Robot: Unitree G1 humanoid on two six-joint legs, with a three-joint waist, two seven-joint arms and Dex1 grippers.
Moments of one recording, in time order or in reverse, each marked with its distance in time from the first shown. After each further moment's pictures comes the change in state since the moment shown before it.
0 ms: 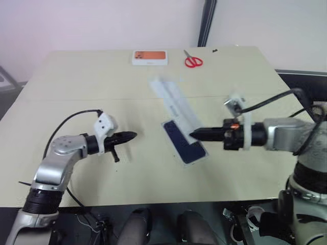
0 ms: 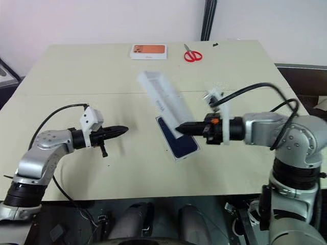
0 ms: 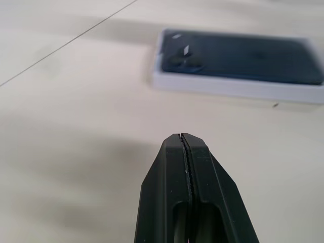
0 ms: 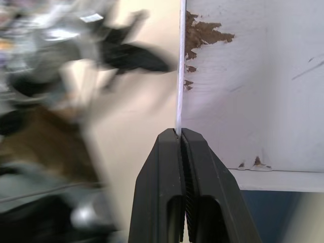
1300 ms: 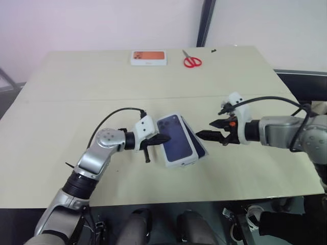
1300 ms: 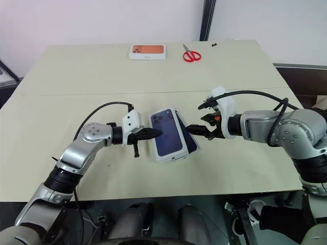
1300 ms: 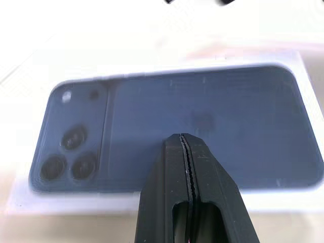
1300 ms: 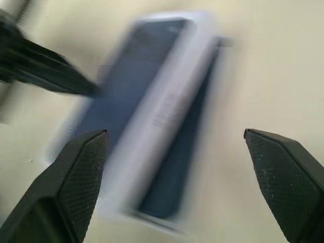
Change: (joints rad) left arm -0.201 -0.199 -0.310 0.062 0.164 -0.092 0.006; right arm -0.001 -0.458 0.443 0.106 -0.028 -0.518 -0.312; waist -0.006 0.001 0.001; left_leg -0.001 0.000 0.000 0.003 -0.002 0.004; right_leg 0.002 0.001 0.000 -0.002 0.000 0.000
